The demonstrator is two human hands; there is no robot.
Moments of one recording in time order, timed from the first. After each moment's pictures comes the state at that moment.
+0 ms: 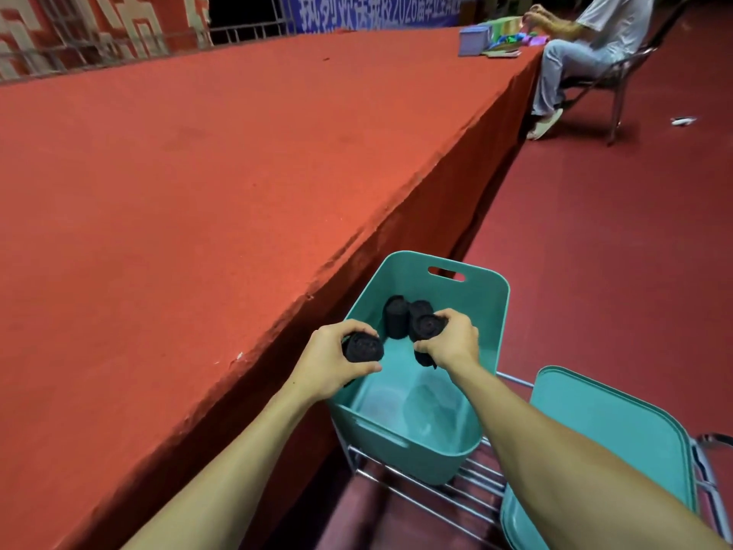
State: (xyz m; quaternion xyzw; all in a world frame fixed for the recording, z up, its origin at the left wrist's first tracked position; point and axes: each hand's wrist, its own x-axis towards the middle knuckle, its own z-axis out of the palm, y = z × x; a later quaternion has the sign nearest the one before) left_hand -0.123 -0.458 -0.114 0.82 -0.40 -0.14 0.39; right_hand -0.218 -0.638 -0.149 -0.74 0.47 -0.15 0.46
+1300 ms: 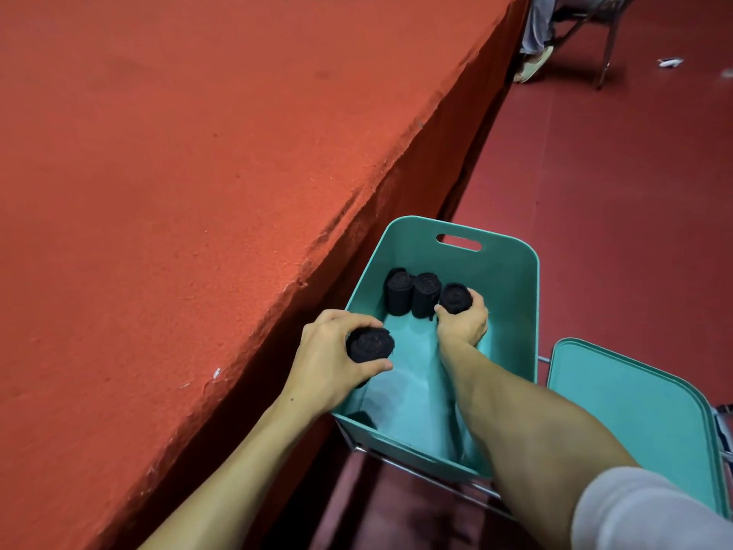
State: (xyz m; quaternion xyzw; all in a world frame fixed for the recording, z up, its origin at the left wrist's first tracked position) left_hand -0.109 -0.461 -0.126 0.83 -0.41 -0.10 0.36; right_hand -0.158 -0.673 -0.251 -0.53 0.60 -0.35 0.48
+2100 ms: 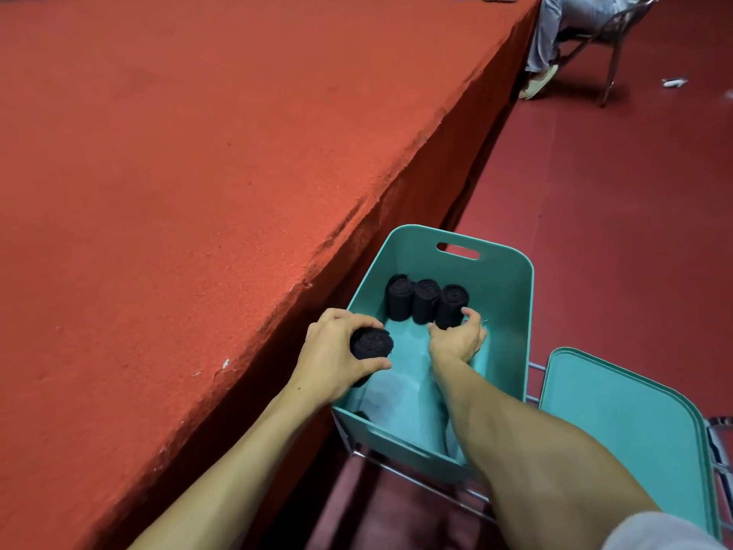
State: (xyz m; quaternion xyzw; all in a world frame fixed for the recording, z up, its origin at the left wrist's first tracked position) left_hand -0.109 -0.463 -0.126 0.85 -0.39 -0.14 0.32; right_hand -0.165 -0.649 -0.244 -0.52 0.60 -0.34 0.51
